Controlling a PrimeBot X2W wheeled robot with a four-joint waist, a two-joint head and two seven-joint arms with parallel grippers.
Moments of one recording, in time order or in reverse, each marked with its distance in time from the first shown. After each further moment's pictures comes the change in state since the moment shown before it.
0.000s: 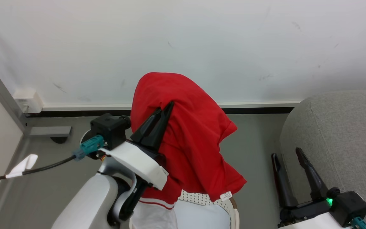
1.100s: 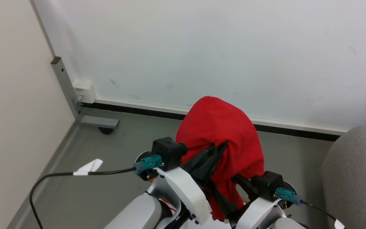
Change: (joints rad) left arm 0.012 -0.111 -0.181 0.077 -0.031 -0.064 0.050; right arm -0.321 -0.067 0.556 0.357 0.321 0.000 0.122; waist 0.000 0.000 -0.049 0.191
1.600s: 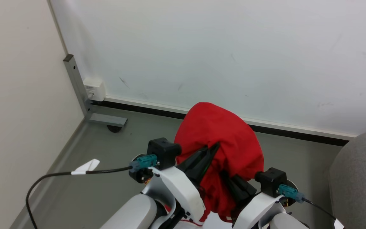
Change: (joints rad) left arm 0.004 0.005 0.002 0.036 -0.017 0.008 0.005; right arm -0.052 0.051 -0.021 0.168 0.015 0.000 -0.102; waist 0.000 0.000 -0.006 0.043
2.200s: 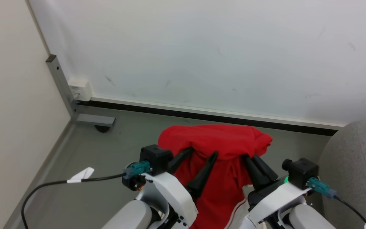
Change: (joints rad) left arm 0.024 0.020 0.007 0.056 -0.007 0.011 -0.049; right arm 0.051 -0.047 -0.155 -0.169 -0.020 0.000 -0.017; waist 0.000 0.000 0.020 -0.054
